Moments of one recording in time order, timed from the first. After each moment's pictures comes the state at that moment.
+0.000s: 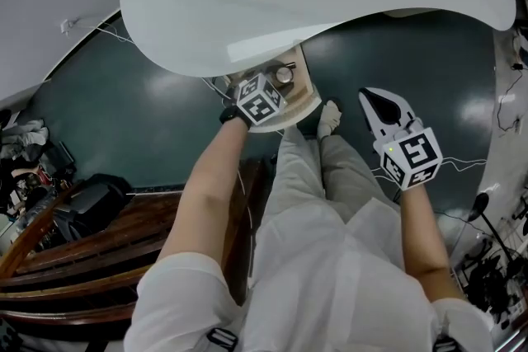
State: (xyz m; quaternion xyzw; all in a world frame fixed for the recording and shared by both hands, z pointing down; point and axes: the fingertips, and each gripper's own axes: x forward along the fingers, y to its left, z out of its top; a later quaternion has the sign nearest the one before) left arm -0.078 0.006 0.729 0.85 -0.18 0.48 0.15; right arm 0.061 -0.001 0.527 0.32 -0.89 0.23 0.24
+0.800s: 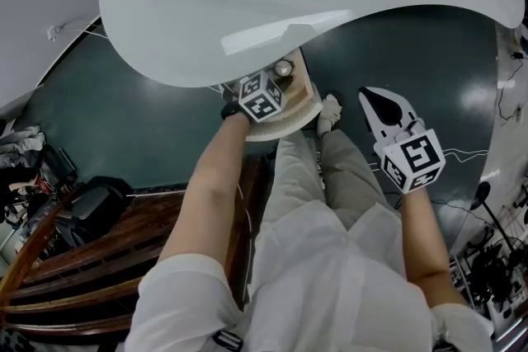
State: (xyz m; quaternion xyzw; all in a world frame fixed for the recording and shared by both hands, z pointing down) left arm -0.076 -0.012 0.780 0.85 -0.16 0.49 0.12; right arm 0.056 -0.011 0.560 0.33 -0.88 0.25 0.25
